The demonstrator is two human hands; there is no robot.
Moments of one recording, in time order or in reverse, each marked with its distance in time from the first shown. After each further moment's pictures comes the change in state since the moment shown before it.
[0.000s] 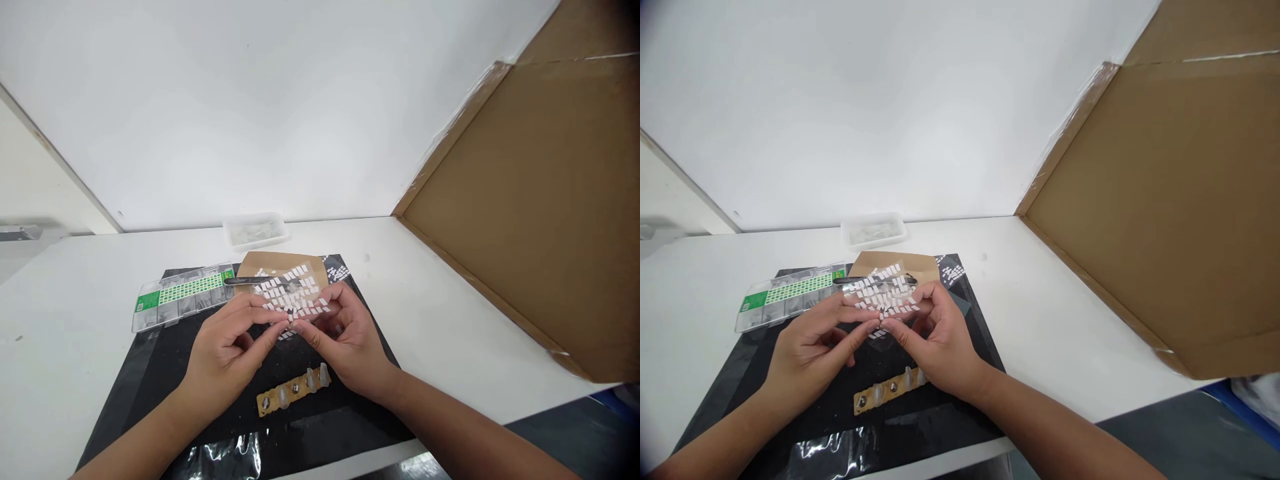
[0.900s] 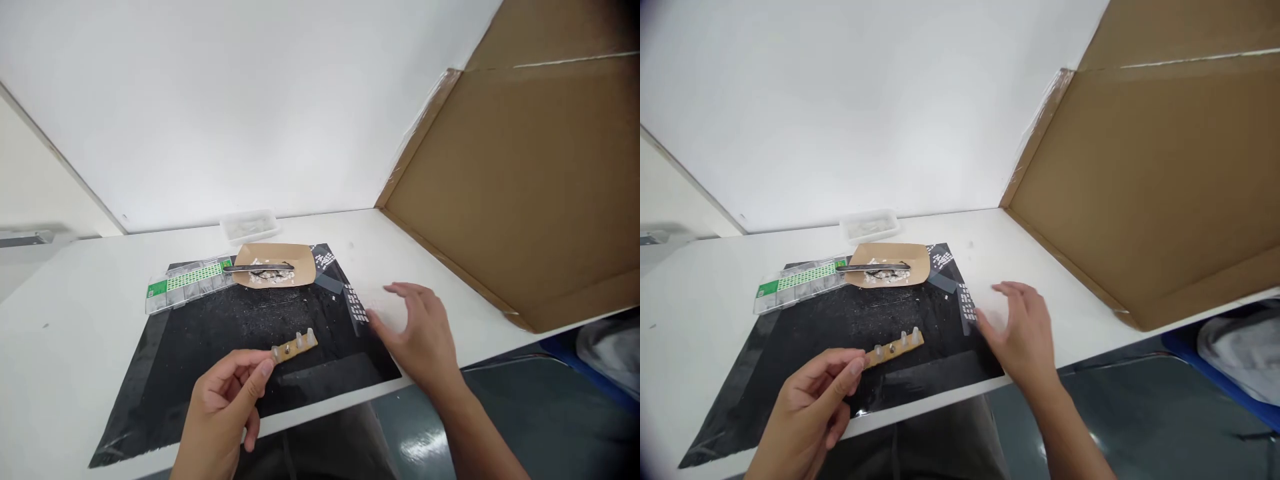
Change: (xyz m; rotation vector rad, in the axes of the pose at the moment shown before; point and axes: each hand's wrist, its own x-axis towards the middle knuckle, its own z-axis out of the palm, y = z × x) left_hand -0.098 0.040 0.024 -0.561 0.150 -0.777; right_hand -0.088 -0.001 -0.102 -1.239 0.511 -0.218
